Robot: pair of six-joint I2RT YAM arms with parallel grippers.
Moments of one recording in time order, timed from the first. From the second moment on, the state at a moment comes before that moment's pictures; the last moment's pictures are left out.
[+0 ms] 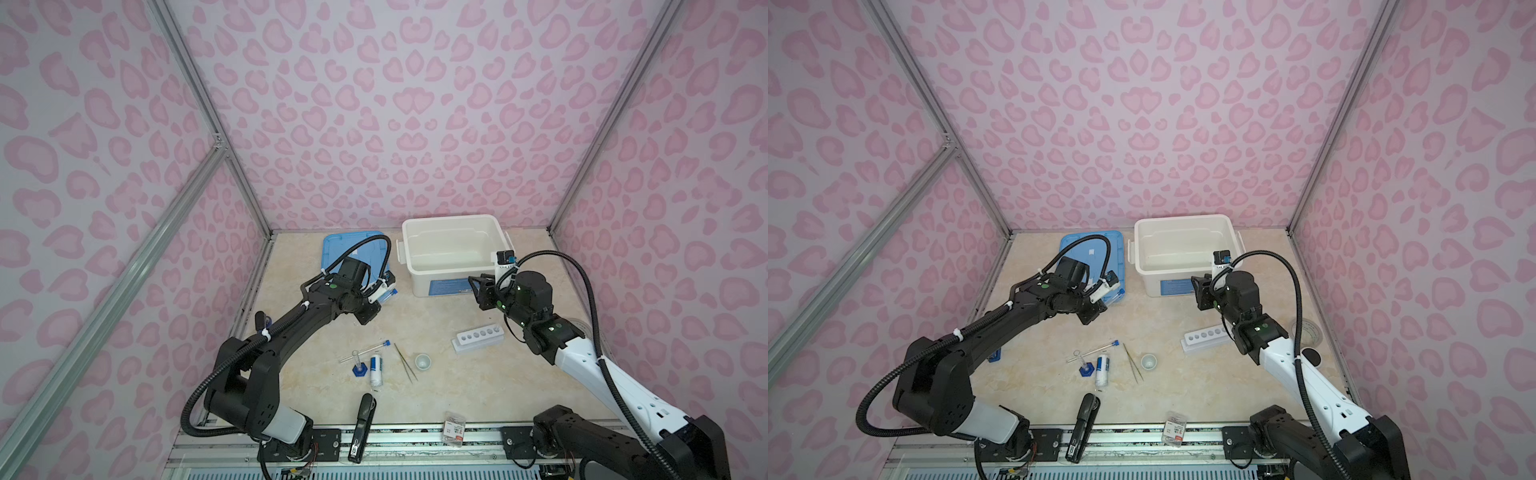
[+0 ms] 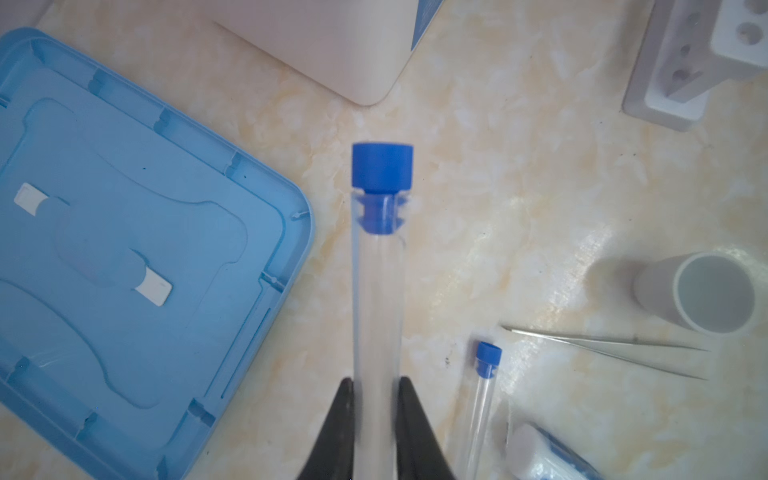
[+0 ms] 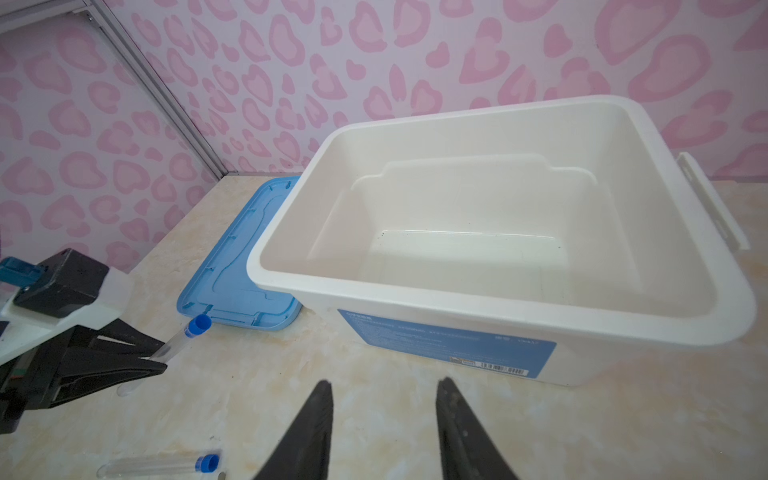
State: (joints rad) left arm -0.43 1.50 1.10 -0.60 0.23 0.48; right arm 0.39 1.06 0.76 -0.05 -0.09 0.25
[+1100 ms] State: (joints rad) left arm -0.41 1.31 1.12 -0.53 0.68 0.36; right arm 0.71 1.20 0.94 -0.06 -0.24 0.24
